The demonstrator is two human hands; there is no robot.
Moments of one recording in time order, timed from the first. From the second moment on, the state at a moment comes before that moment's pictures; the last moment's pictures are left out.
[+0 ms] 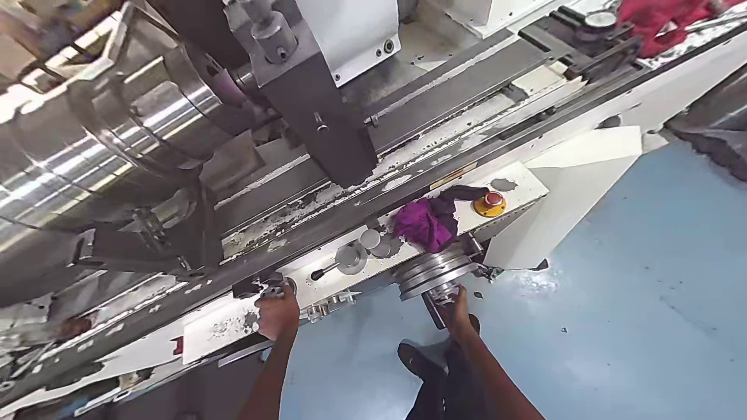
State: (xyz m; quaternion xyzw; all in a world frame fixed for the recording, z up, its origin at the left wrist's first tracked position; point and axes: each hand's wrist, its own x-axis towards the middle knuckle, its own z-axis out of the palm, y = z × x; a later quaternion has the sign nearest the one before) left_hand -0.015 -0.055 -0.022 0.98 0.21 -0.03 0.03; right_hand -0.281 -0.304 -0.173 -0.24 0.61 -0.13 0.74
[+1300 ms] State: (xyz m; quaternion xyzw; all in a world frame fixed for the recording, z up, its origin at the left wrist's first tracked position) left_hand -0.013 -0.058 -0.005 0.96 0.22 -0.09 0.14; right_hand -0.296 -0.302 -0.193 -0.24 0.49 -0.14 0.83
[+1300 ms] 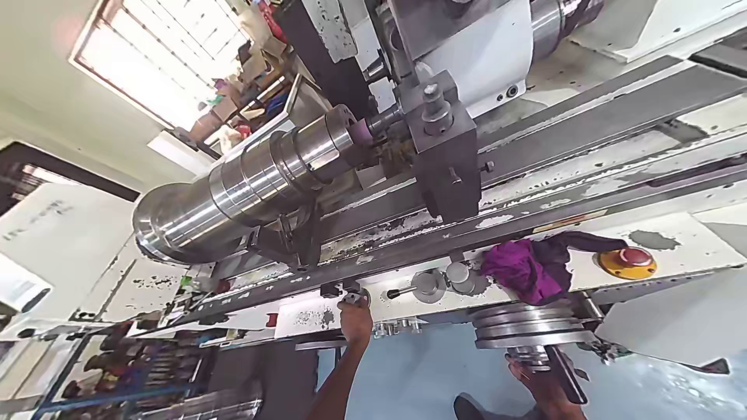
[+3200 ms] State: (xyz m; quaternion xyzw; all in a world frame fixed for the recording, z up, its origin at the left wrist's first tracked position) left_hand -0.013 -0.032 -0.007 0.98 0.14 -0.10 0.04; right_hand -0.280 -0.268 -0.194 -0.70 0.48 -0.30 0.43
